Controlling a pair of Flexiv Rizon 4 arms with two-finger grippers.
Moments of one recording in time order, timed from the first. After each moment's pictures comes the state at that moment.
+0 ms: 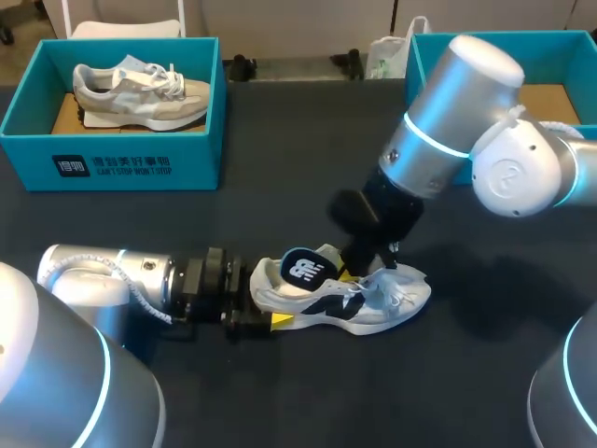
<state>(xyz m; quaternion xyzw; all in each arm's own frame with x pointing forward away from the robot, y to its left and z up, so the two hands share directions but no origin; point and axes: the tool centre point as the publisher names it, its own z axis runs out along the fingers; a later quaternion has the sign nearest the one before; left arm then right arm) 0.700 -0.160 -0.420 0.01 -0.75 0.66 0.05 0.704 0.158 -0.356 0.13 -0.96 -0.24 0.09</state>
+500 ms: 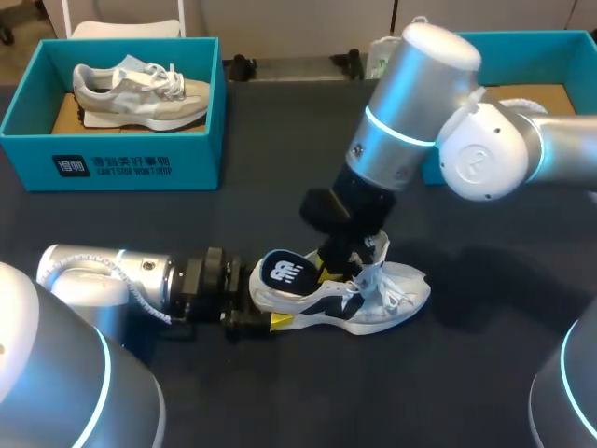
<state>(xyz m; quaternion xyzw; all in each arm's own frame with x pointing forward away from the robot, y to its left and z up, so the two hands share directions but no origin) 0.700 -0.159 -0.420 0.01 -0.75 0.66 0.05 0.703 0.188 -0.348 0.16 -0.96 -0.21 0.10</state>
